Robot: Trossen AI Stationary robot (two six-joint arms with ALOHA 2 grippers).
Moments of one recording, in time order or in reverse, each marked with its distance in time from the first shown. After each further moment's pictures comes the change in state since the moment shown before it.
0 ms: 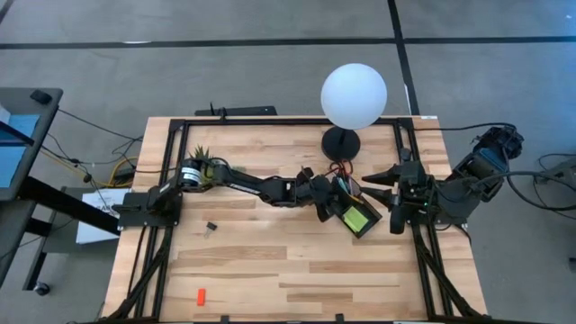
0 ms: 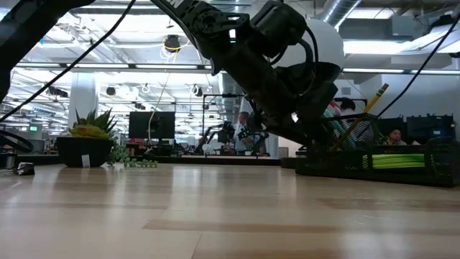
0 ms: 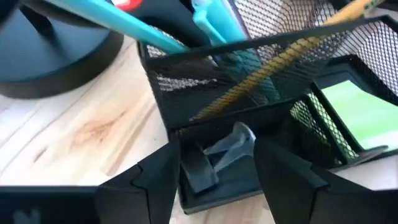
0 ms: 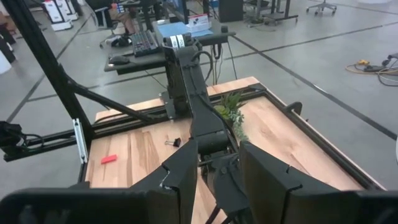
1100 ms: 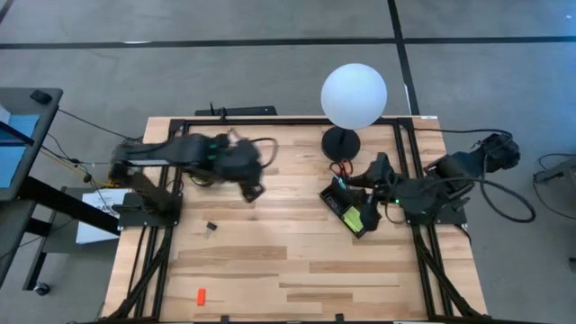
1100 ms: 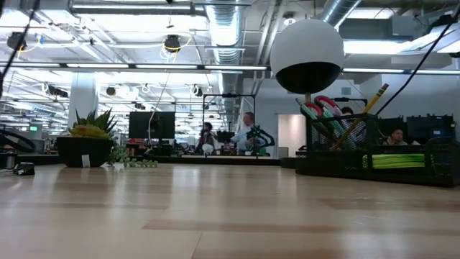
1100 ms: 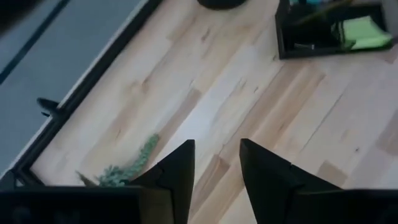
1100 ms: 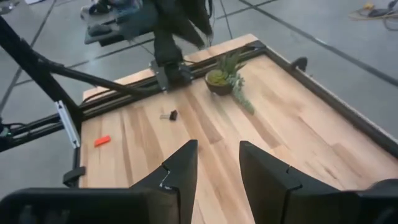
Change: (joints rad) left arm -0.118 -0.558 0.466 -1.582 -0.123 -0.404; right arm -0.194 0.104 0.001 -0.024 -0.215 0.106
